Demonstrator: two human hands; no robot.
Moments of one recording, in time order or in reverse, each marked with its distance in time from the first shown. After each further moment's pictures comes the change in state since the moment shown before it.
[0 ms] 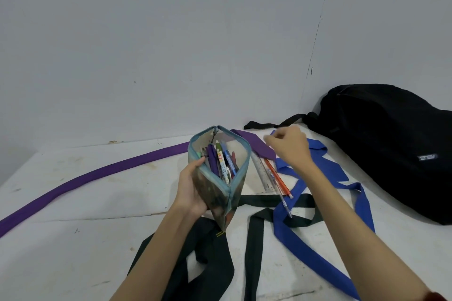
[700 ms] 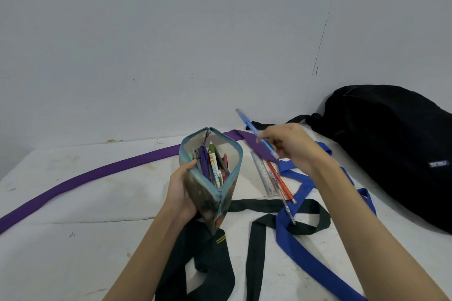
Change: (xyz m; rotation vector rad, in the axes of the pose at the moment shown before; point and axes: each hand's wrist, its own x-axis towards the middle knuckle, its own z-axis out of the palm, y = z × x) left_hand 0.007 0.011 -0.012 0.016 0.058 0.054; right_hand -0.001 -0.028 -0.019 0.533 -0.388 0.162
